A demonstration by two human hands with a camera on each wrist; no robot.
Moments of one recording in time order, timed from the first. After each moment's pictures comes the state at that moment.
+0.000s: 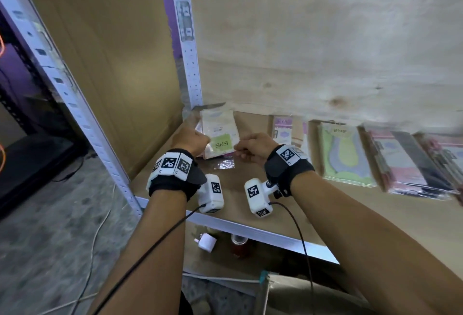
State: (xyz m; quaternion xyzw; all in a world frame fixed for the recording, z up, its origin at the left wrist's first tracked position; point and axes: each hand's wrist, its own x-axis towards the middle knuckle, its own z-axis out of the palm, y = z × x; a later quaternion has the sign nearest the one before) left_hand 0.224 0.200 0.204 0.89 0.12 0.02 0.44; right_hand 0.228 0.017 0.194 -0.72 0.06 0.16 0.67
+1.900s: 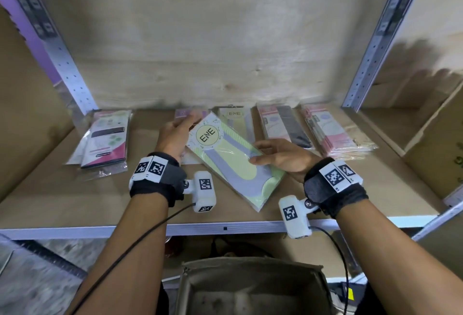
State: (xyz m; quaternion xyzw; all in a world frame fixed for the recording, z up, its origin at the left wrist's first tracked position) left_hand 0.196 -0.020 0.199 0.70 0.04 -0.04 0.71; right_hand 0.106 -0.263 0.193 -0.79 0.01 0.12 0.61
